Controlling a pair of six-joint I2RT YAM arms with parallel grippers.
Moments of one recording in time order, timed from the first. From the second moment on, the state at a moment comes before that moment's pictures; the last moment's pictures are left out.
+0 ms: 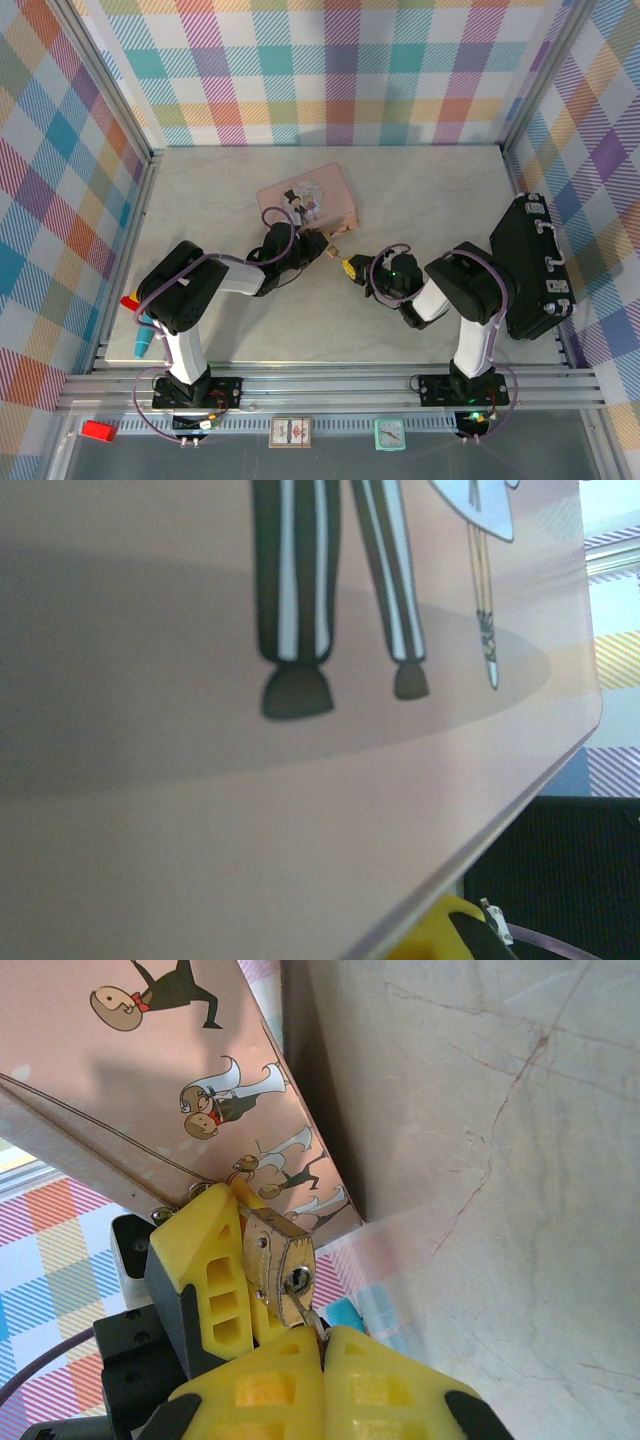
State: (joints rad) left arm -0.60 1.83 0.75 0.68 0.20 -1.16; right arm 0.58 1.87 0.36 1.27 -0.33 1.78
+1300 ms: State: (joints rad) left arm -0.60 1.83 0.74 0.69 0.20 -1.17; right arm 0.58 1.88 0.37 1.27 -0.33 1.78
